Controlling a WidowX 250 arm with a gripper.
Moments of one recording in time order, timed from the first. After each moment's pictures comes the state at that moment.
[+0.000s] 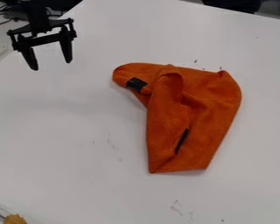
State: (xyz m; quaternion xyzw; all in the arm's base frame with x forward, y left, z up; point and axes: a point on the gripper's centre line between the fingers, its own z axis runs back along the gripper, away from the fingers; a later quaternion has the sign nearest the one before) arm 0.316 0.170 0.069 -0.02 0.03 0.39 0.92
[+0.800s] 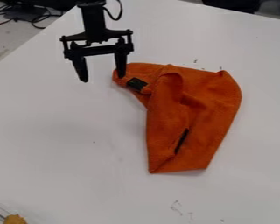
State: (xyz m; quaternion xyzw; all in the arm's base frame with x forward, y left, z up) arm 0.302 0.048 0.089 -0.03 0.06 0.28 0.96
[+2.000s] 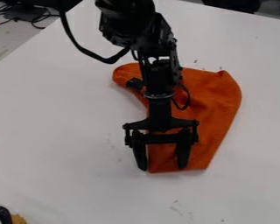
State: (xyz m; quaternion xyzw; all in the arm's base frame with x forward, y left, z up) arm 0.252 -0.073 -0.001 -0.07 0.15 0.22 0.96
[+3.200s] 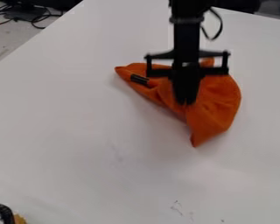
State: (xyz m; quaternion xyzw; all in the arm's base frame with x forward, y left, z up) arm 0.309 -0.078 0.102 -0.06 0.09 0.18 0.98
